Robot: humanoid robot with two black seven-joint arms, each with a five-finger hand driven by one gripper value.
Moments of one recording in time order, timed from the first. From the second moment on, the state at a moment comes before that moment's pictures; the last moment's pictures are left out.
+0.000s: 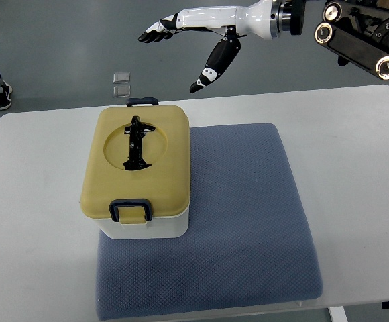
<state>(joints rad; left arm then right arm) 0.06 0.00 -0.08 -0.15 0.02 -0.12 0.05 1.50 -0.33 0.17 0.86 -1.22 0.45 0.56</state>
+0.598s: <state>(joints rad) 0.06 0.00 -0.08 -0.15 0.02 -0.12 0.05 1.73 -0.10 -0.09 0.91 -1.53 0.34 0.61</state>
